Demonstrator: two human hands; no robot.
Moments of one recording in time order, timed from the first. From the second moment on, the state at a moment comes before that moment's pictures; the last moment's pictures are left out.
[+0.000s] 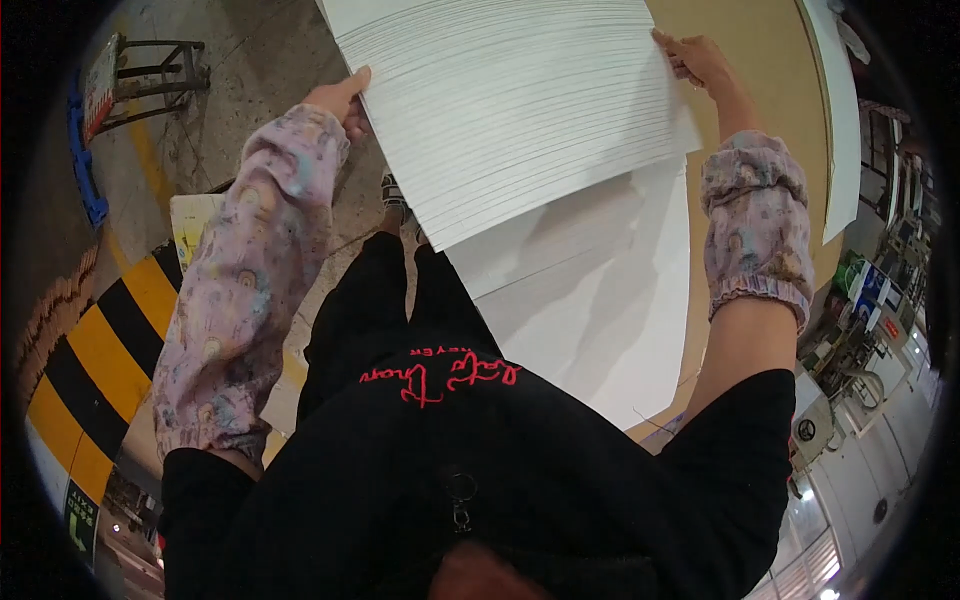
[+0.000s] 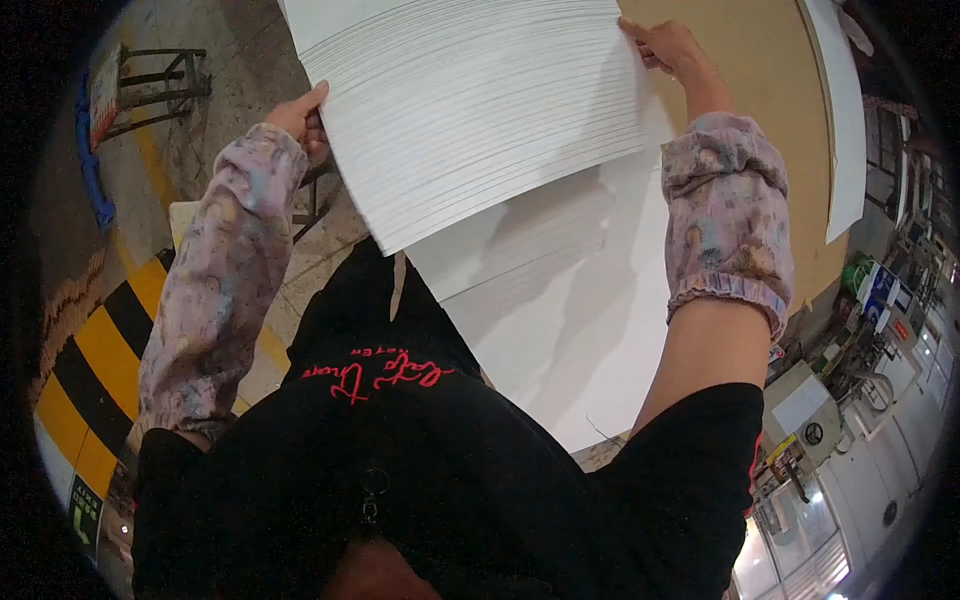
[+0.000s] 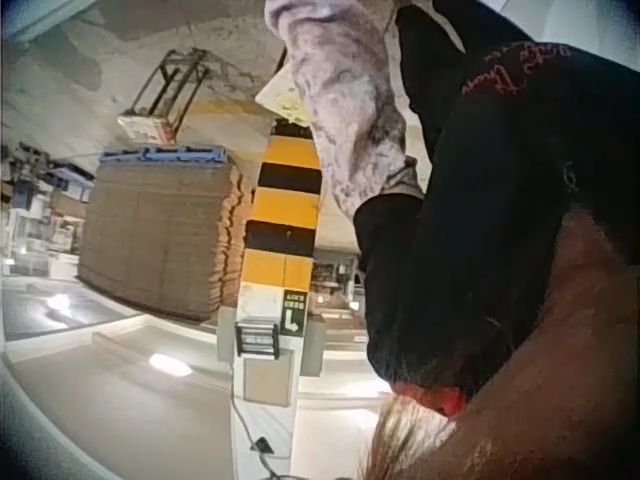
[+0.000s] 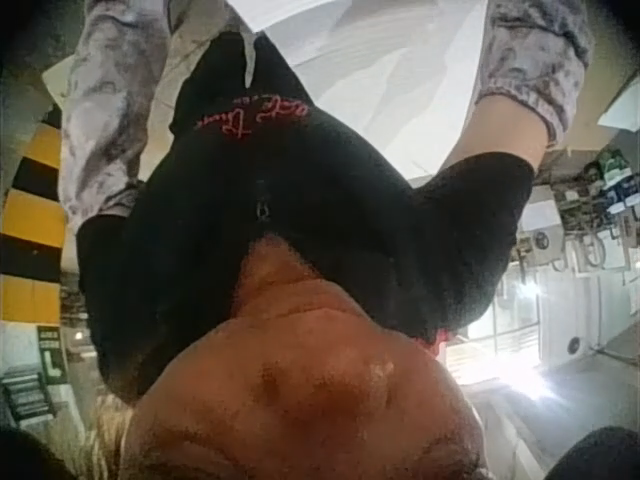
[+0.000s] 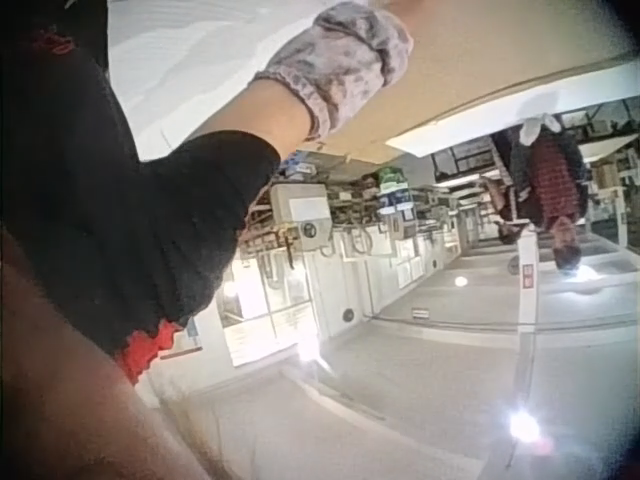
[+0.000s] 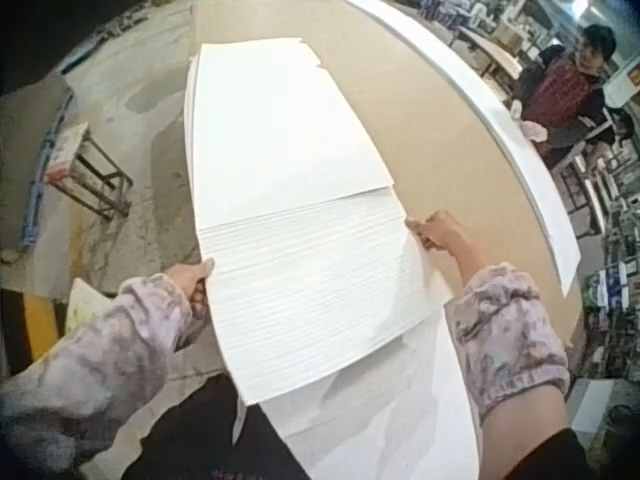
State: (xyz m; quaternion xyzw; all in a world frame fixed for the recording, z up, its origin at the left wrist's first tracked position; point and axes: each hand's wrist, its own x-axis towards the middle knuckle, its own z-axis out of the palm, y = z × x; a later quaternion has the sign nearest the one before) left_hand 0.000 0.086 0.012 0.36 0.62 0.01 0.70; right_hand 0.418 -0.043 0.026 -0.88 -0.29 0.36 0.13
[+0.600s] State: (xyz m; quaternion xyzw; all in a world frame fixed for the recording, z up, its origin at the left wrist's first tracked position) left_hand 0.015 0.059 -0.005 0.47 0.60 0.08 0.64; right_hand 0.419 -0.074 0.009 -0.84 -0.25 0.39 0.29
